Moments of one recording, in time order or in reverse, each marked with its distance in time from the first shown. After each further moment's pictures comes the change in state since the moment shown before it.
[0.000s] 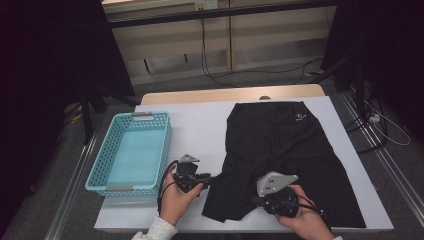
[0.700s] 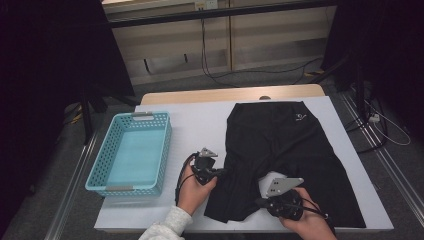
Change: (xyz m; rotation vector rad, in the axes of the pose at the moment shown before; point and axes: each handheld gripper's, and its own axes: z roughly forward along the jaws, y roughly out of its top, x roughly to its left) left arm -0.010 0.020 0.033 0.027 -0.033 0.031; right arm 0.001 -0.008 -0.007 -0.007 -0.017 0.020
